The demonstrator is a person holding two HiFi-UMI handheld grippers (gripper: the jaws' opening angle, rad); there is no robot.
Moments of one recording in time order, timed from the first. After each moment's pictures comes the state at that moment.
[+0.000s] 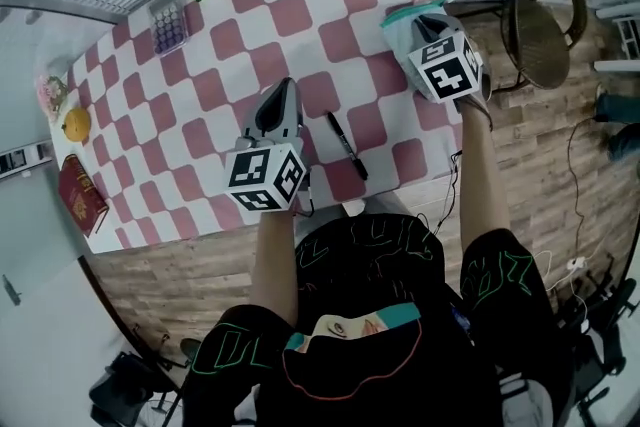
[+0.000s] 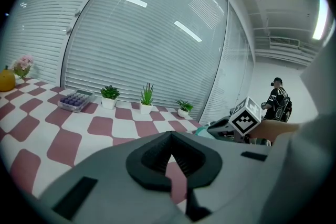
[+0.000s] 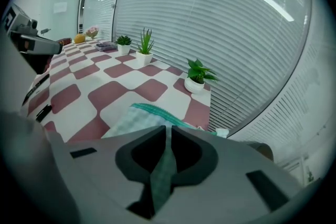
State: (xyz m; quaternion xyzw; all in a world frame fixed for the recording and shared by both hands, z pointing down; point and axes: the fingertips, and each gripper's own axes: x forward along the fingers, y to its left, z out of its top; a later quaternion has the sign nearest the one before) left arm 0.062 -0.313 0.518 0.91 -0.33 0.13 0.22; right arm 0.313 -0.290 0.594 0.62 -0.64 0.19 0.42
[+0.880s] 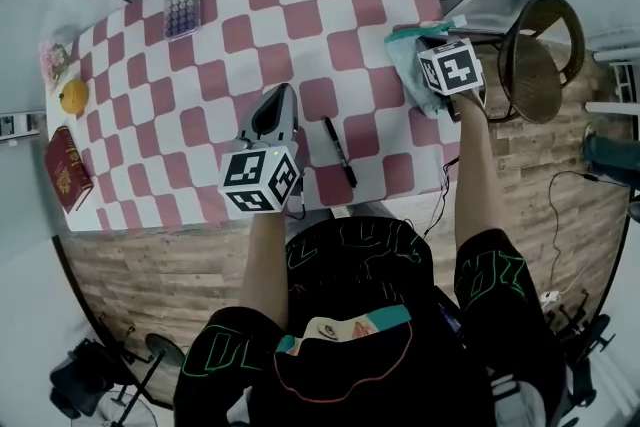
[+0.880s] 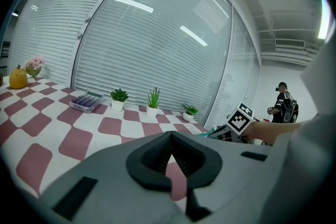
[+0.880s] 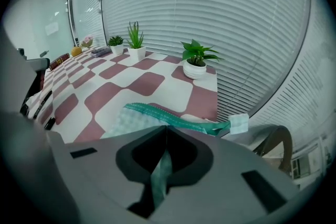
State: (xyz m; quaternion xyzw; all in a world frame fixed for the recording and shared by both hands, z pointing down) left arm 0.044 -0.309 0.512 0.90 -0.36 0.11 0.23; right arm 0.326 -0.298 0.623 0.59 -0.65 0.29 0.37
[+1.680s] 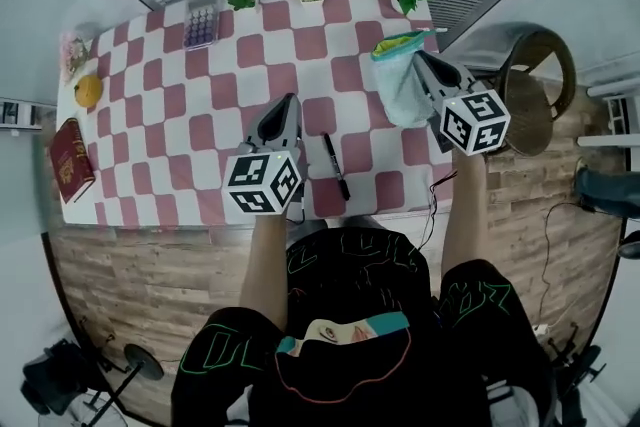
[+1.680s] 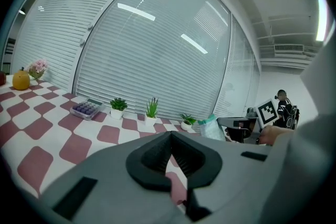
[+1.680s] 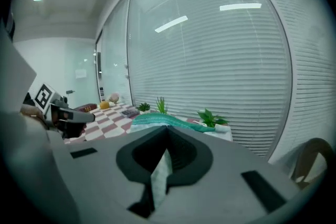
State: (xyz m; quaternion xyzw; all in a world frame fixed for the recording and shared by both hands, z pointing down) left arm 0.045 -0.306 0.484 0.90 -0.38 0.07 0.22; right arm 0.280 -0.292 0.475 0.60 -0.78 0.14 0.11
